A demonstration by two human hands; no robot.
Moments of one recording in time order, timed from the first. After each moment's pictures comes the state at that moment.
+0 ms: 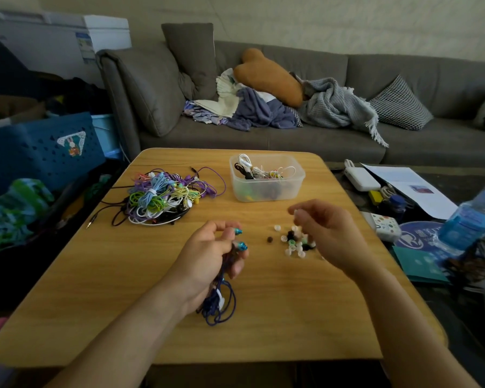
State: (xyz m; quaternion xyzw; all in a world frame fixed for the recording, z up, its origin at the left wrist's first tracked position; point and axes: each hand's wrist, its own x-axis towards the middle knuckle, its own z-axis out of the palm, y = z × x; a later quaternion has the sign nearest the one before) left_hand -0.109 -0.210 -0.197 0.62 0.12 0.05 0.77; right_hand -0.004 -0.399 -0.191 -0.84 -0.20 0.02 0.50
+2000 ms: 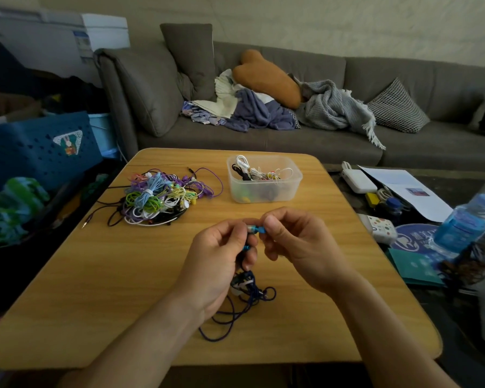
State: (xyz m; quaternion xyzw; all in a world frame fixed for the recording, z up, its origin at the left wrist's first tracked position) left_hand -0.108 -0.235 -0.193 0.58 0.09 0.11 0.80; right_hand -0.029 -0.372 -0.192 -0.63 -0.29 0.16 0.70
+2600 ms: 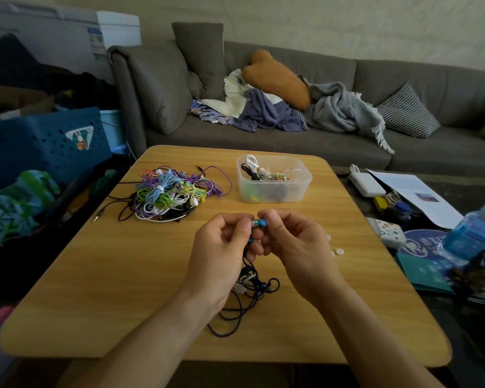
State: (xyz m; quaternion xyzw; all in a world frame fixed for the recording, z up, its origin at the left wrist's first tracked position) left_hand -0.106 -0.232 -0.197 0.59 0.10 0.21 0.77; right_hand -0.044 -0.345 -0.200 -0.60 -0.21 0.13 0.76
